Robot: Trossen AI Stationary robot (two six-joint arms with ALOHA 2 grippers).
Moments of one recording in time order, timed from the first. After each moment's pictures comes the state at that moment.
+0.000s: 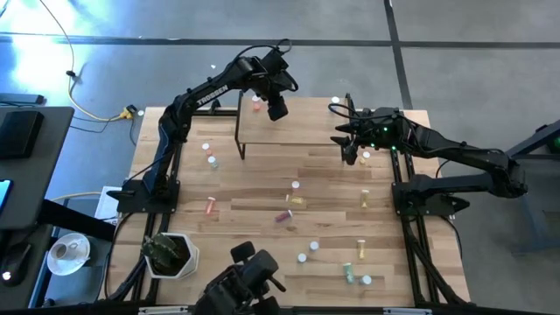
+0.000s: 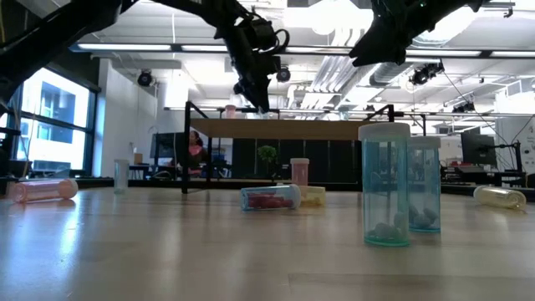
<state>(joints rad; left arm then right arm) 0.73 2.17 2.24 -1.14 0.02 0.30 -0.39 0.95 0.86 -0.36 0.02 0.06</state>
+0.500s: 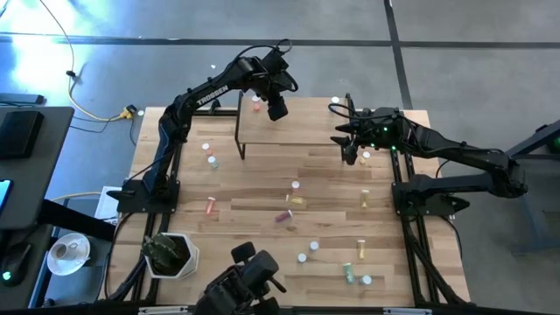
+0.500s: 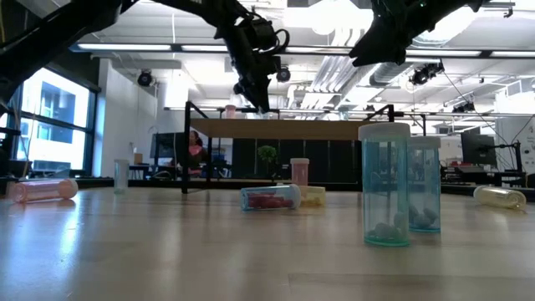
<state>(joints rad) 0.73 2.17 2.24 -1.14 0.02 0.30 -0.39 0.95 0.86 -0.36 0.02 0.06</state>
